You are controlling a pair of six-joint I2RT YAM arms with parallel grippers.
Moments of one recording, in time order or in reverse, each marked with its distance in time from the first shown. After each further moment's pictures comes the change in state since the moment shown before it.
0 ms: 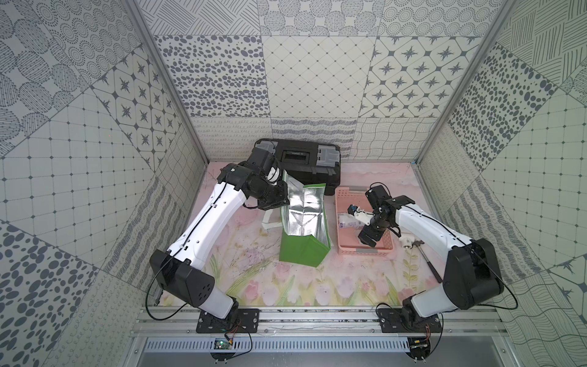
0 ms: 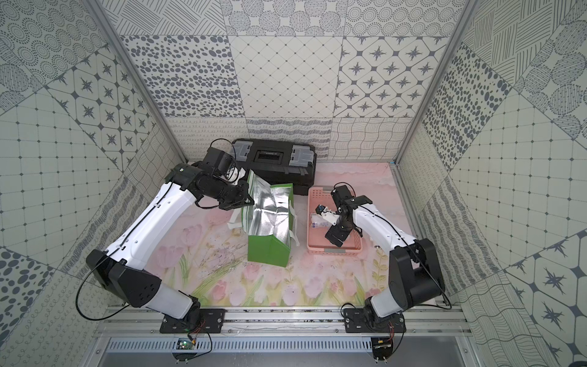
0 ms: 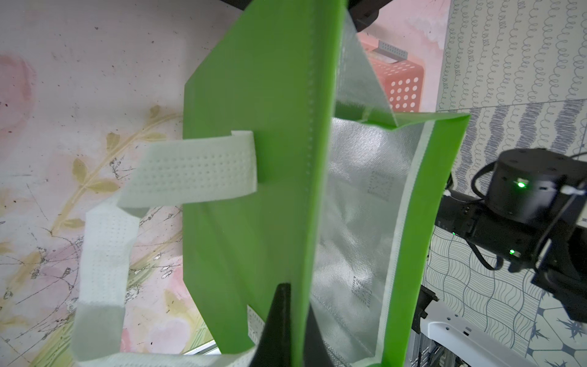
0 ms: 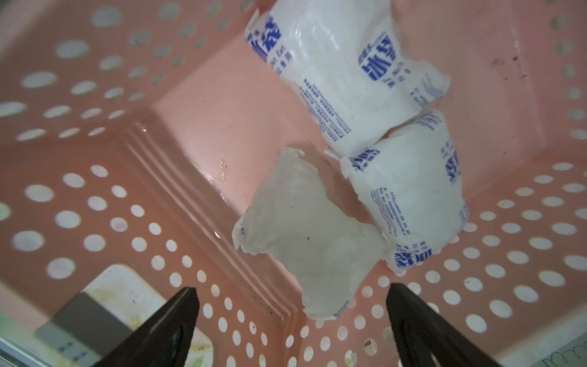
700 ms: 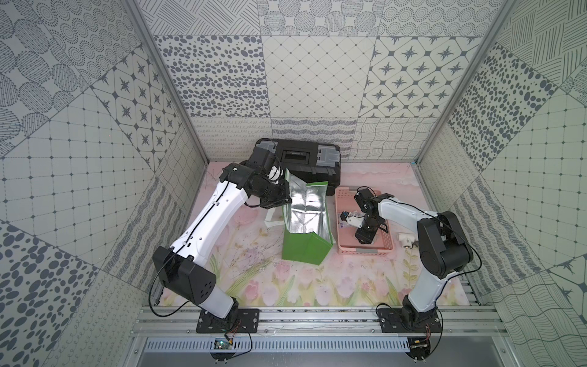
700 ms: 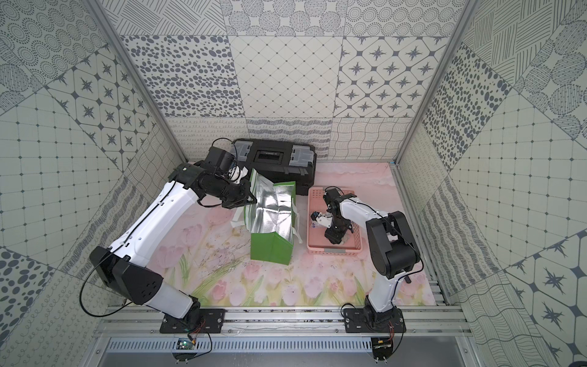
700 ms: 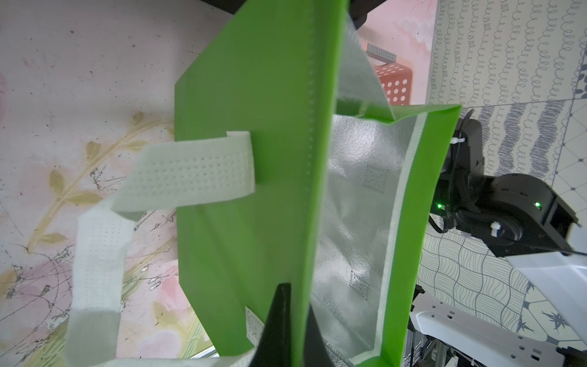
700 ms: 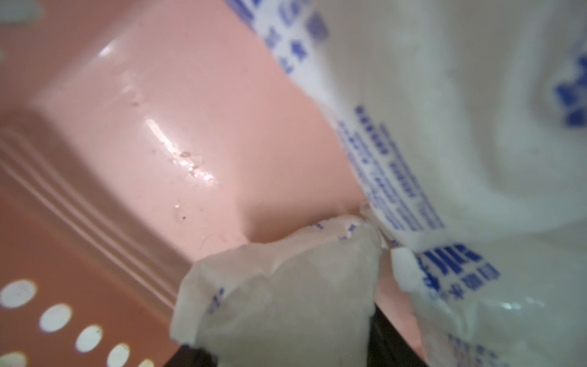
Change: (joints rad) left arm 0.005 0.018 -0.005 0.038 0.035 -0.001; right arm 0.015 0.231 0.043 0.054 -0.005 -0.024
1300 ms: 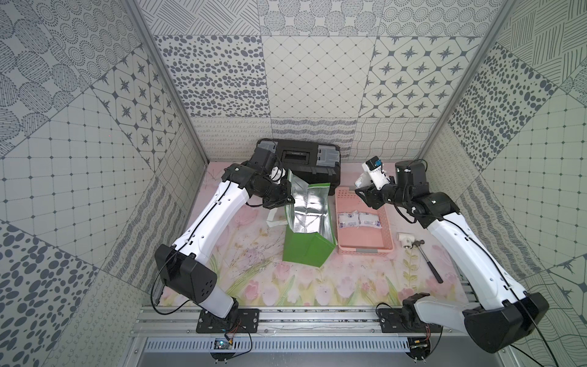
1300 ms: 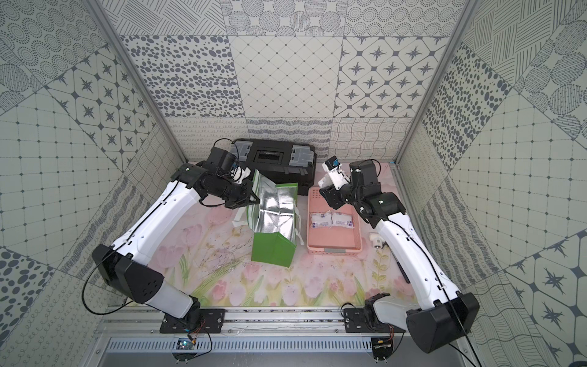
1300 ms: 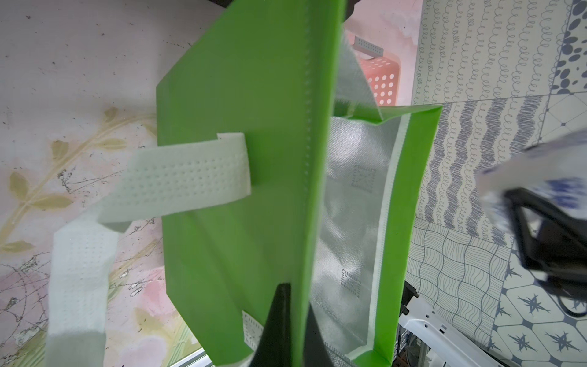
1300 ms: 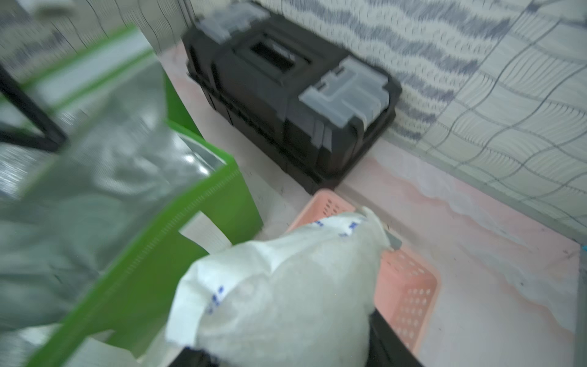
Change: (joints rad) left arm 0.000 0.015 -0.018 0.037 0.065 -0.011; right arm 0.022 -0.565 0.209 0.239 -0.284 0.509
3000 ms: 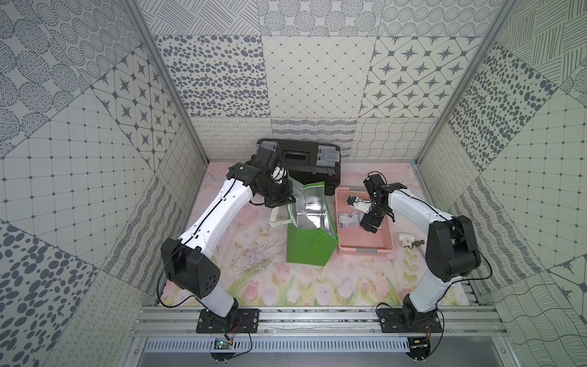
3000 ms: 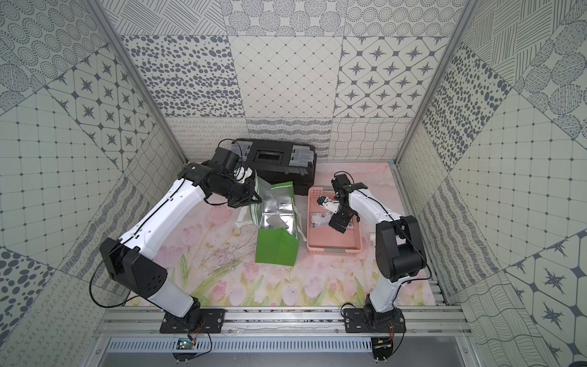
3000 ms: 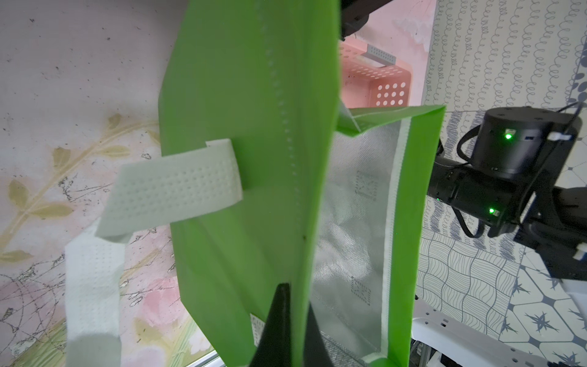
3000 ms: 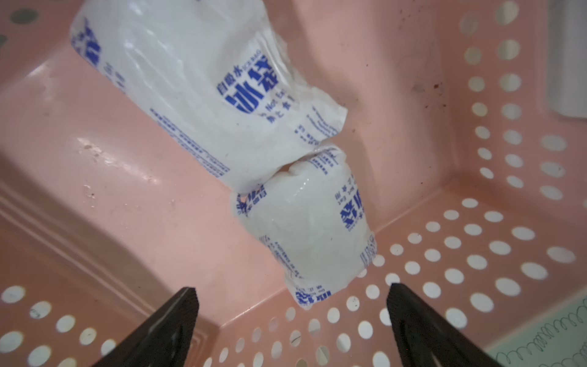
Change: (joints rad) left arm 0.001 0.038 0.000 0.023 -0.026 -0.014; right arm -0.104 0.545 -0.051 -0.267 0.389 -0.629
